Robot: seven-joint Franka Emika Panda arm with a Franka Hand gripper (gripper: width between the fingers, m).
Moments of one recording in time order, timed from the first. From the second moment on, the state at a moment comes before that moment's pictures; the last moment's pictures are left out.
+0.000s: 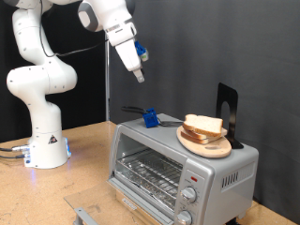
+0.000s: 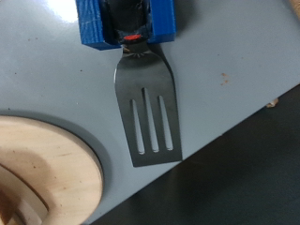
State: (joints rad) arm 0.02 -0.64 0.25 -2.58 0.52 2.26 -0.14
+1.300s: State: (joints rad) arm 0.03 -0.44 0.37 -2.71 0.54 2.64 -0.14
